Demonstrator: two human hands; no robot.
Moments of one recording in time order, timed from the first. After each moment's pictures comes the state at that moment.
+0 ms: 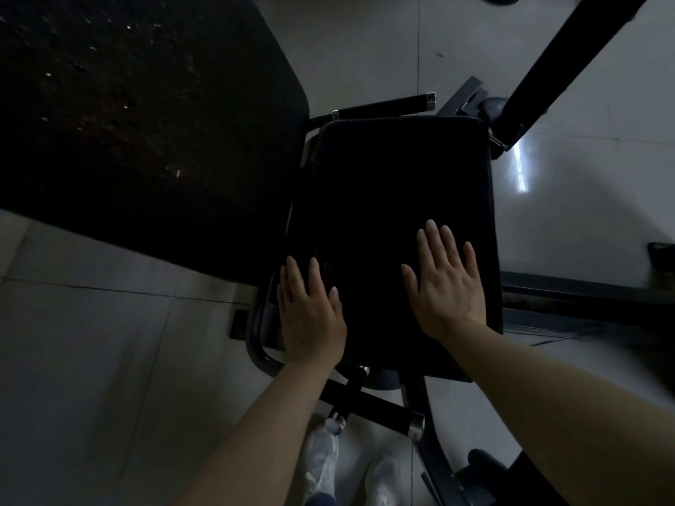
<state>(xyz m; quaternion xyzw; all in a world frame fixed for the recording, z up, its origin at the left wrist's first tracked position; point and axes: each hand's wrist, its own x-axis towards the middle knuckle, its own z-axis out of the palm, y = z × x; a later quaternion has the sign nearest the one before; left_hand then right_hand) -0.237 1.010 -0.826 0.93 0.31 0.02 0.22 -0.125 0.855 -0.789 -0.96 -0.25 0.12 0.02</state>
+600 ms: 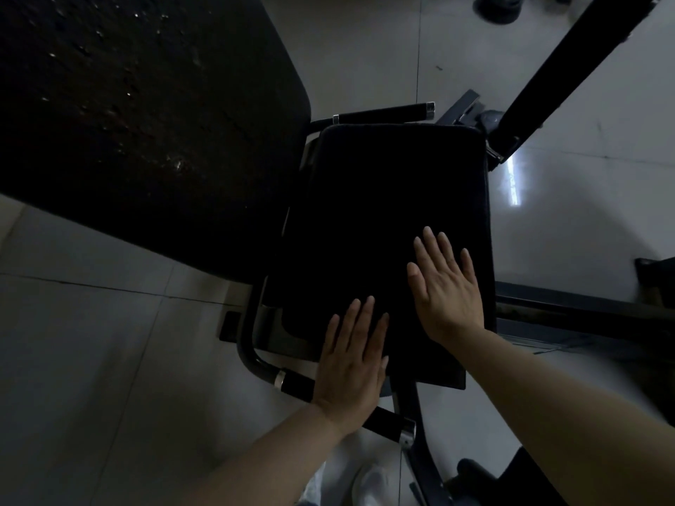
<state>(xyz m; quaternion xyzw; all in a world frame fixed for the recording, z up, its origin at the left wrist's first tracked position) -0.275 0.954 -0.842 0.98 0.03 0.08 0.15 -0.120 0.850 -0.794 -0.95 -0.26 0.12 0.09</state>
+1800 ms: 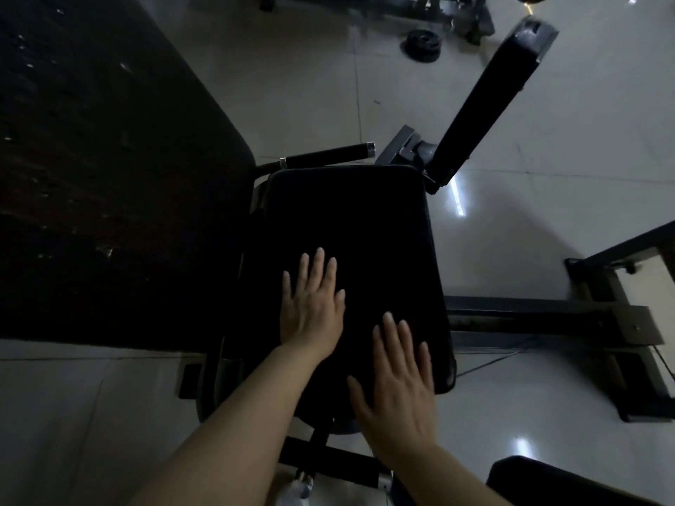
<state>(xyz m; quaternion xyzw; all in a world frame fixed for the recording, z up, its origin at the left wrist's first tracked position) -0.144 1.008 -0.811 0.97 0.12 -0.06 0.19 -0.208 0.850 -0.791 -0.98 -0.18 0.01 0.09</state>
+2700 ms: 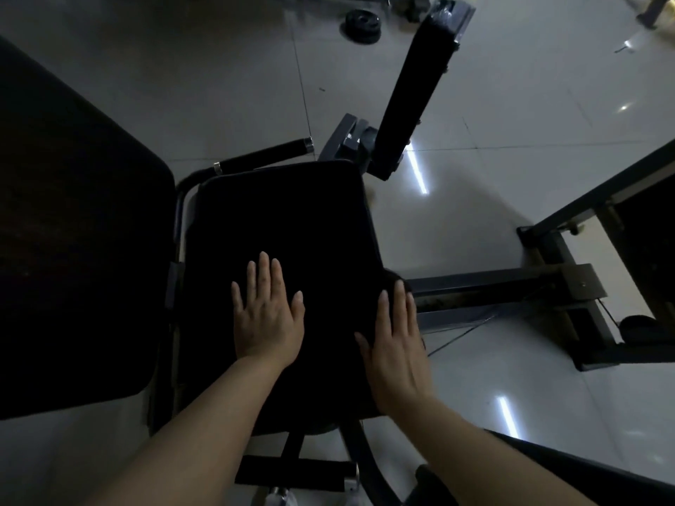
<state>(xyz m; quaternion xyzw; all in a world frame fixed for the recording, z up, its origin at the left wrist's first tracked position) -0.132 0.991 -0.813 0.98 0.14 -0.05 0.15 -0.147 0.806 -0.783 -0.98 -0.08 0.12 0.14</state>
